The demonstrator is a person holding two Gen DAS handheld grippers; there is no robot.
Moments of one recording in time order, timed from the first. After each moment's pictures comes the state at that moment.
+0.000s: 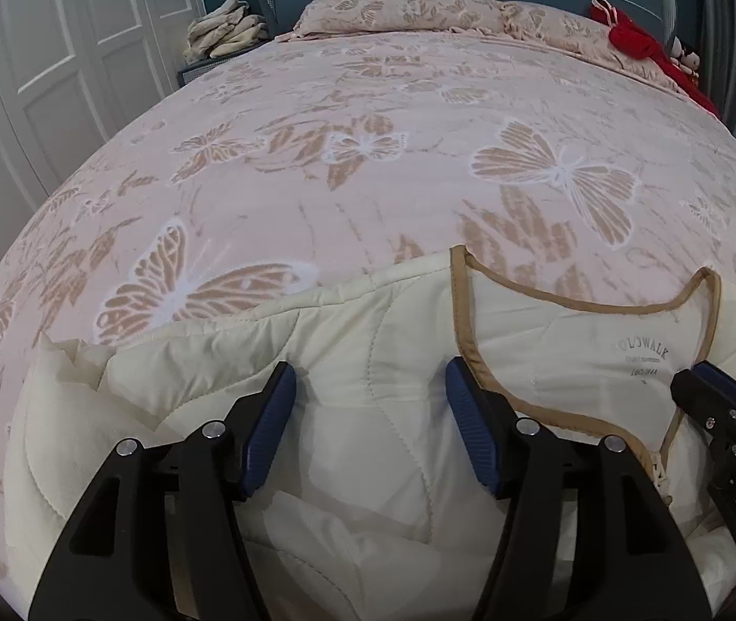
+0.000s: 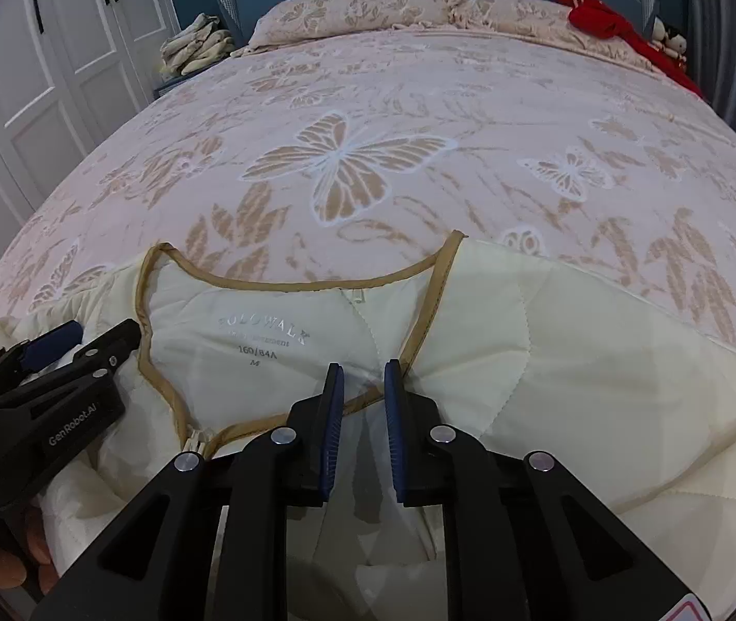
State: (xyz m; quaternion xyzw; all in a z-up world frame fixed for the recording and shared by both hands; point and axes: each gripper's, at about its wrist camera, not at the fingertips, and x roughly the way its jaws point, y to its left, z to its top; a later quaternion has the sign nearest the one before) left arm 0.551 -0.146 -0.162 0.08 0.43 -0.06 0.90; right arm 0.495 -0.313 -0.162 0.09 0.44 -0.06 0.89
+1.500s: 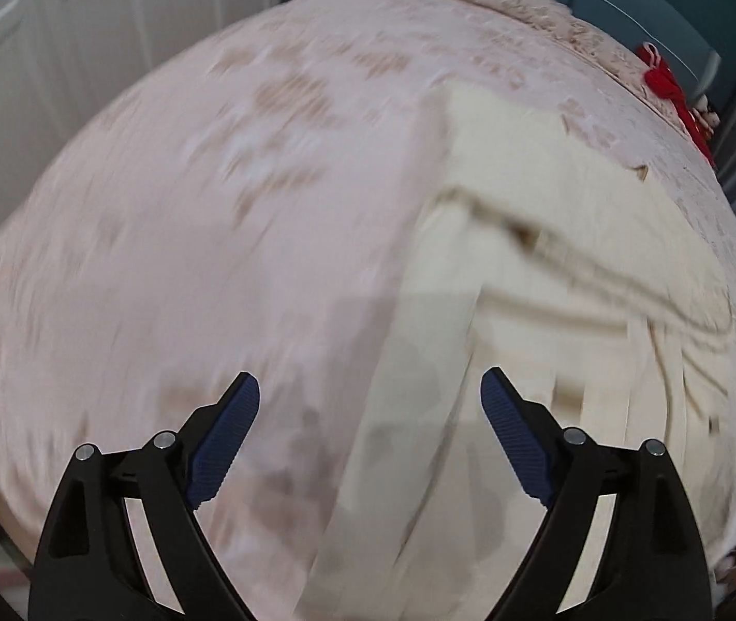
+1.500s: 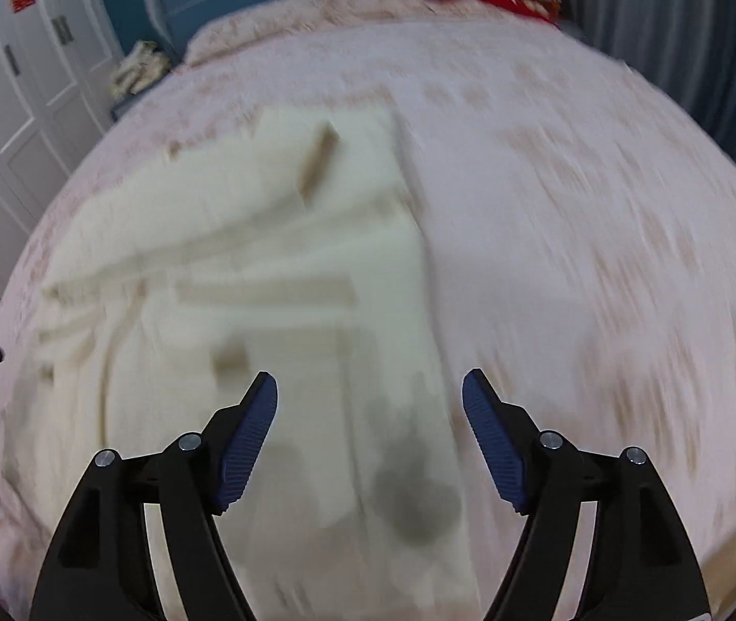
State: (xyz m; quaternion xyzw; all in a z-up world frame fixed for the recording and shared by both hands) left arm 0.247 0.132 -0.075 -0.07 0.53 -0.05 0.84; right arm 0.058 -0.358 -0.081 0.17 0.47 -0.16 0.85
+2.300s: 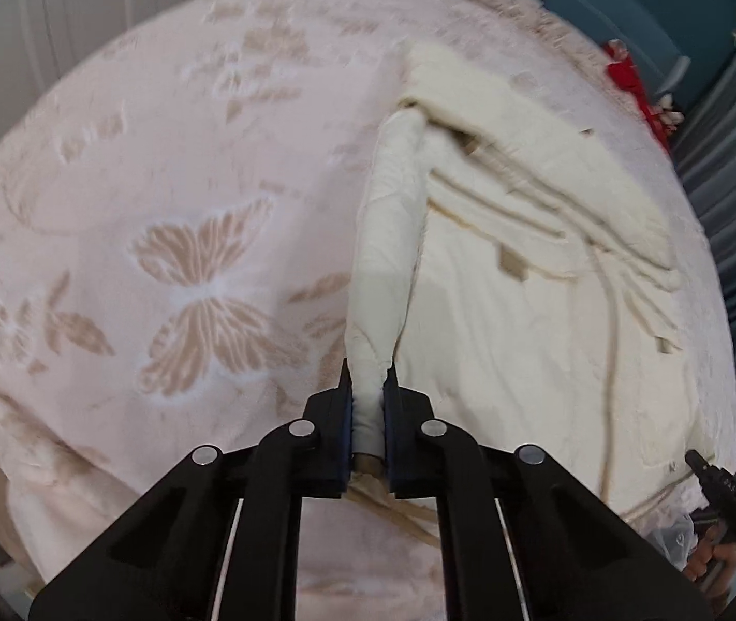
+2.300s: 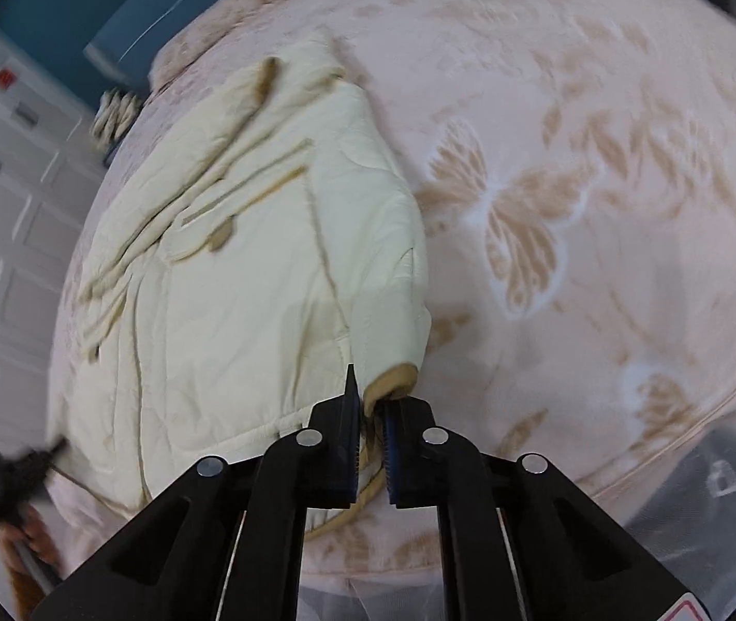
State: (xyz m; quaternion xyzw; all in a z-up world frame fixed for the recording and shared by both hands) left arm 0.173 0.126 -0.064 -0.10 0.54 -0.11 0.83; right arm -0.003 -0.344 -0.112 0.30 0.47 -0.14 0.82
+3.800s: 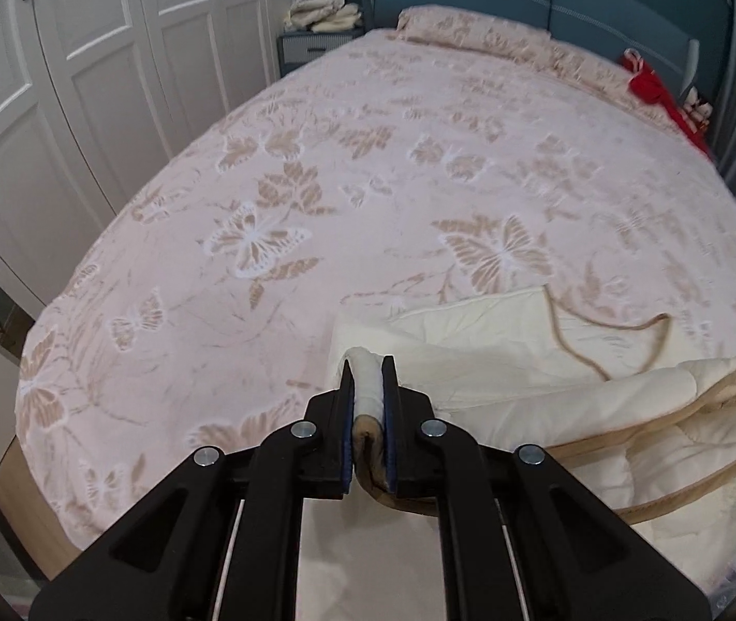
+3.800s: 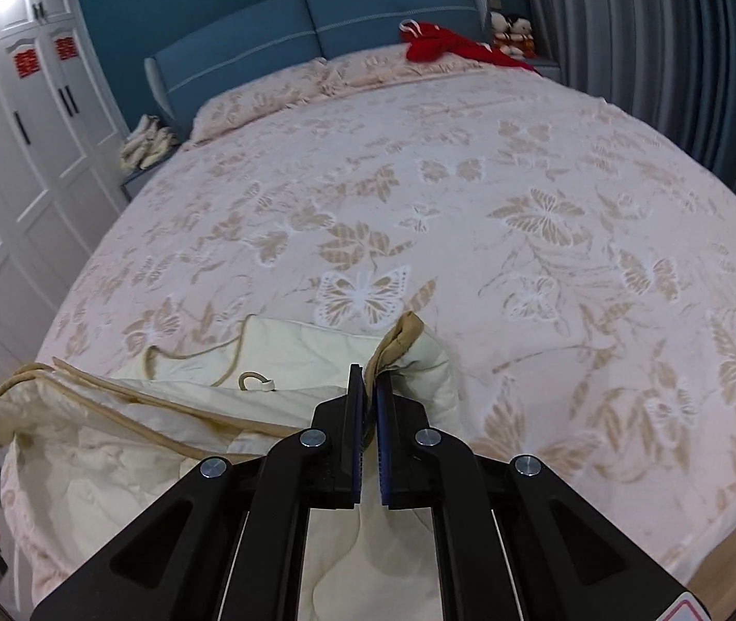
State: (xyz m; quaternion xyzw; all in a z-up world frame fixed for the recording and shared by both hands) left arm 0.256 0.089 -0.022 0.01 0.47 -0.02 0.88; right arm 0.080 -0.343 -0.017 0.18 0.37 -0.17 0.89
